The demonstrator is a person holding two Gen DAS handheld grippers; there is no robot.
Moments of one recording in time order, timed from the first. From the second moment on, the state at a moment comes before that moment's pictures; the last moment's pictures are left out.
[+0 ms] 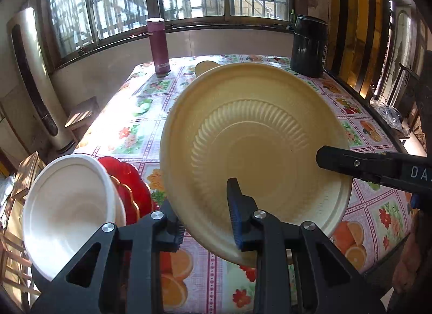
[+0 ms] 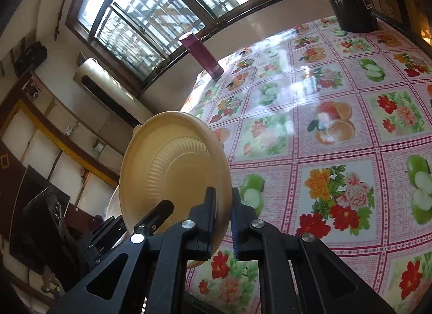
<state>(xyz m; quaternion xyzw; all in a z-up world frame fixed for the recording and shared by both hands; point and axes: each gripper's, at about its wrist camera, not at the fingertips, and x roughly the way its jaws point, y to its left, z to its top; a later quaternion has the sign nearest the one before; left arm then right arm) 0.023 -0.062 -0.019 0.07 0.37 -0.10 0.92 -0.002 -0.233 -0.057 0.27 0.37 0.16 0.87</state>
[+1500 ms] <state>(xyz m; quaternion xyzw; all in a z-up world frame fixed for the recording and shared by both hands) -0.010 0.076 0.007 -0.01 0.26 0.01 0.97 0.001 -0.090 -0.049 0.09 0.31 0.18 0.93</state>
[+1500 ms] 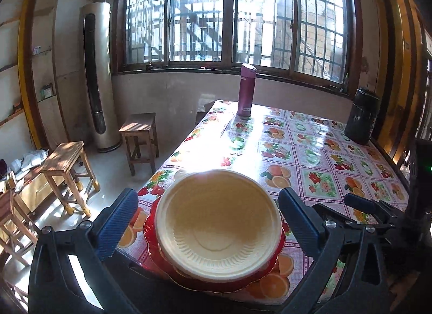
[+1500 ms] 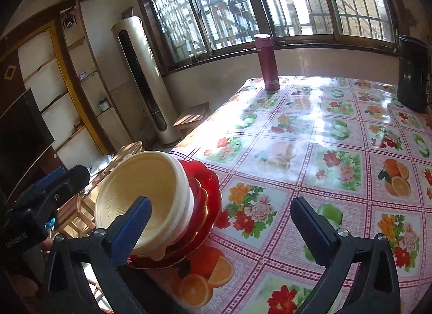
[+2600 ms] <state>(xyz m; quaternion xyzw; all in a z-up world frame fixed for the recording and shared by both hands) 0.007 -0.081 0.004 0.07 0.28 -0.05 0.96 -0.043 -0.288 -0.061 0.13 0.27 0.01 0.95</state>
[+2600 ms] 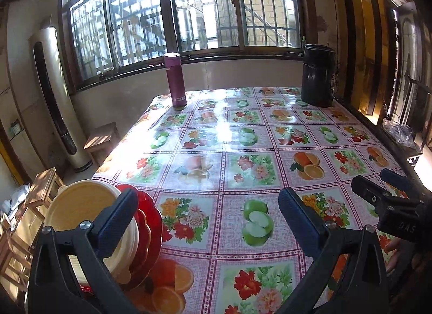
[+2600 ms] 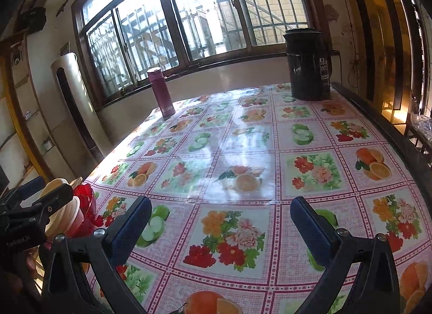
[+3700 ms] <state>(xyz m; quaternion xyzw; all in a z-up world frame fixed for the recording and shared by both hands) -0.026 0.070 -0.009 0.00 0.27 0.18 0.95 -0.043 -0.106 -0.048 0.05 0.27 0.20 0.94</state>
